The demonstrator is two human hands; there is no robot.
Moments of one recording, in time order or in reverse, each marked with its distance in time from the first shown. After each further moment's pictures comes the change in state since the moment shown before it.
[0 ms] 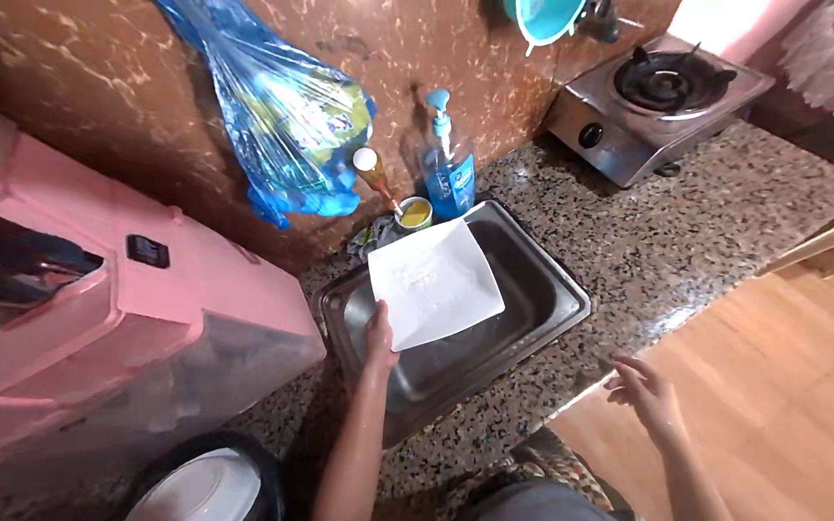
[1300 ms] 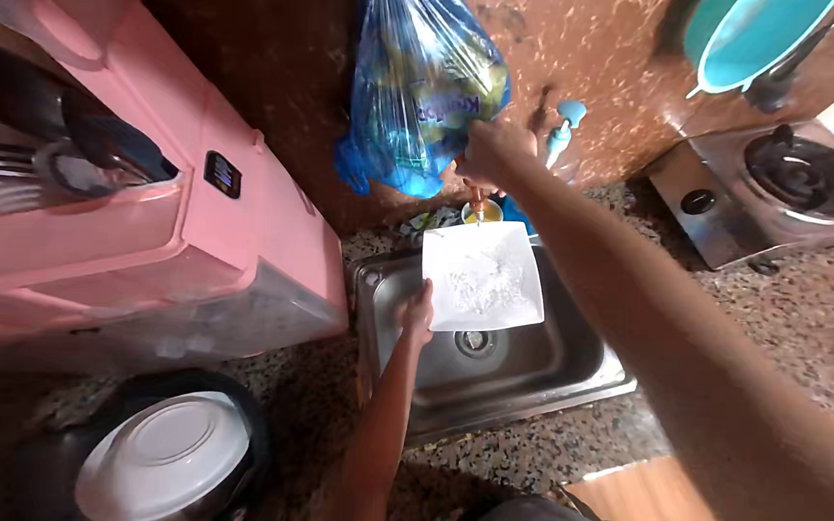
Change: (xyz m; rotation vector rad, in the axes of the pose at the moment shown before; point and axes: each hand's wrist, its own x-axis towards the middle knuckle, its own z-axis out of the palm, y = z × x) left_hand 0.072 -0.024 0.008 -0.057 0.059 -0.075; right_hand 0.117 -0.398 0.362 -1.304 -0.399 -0.739
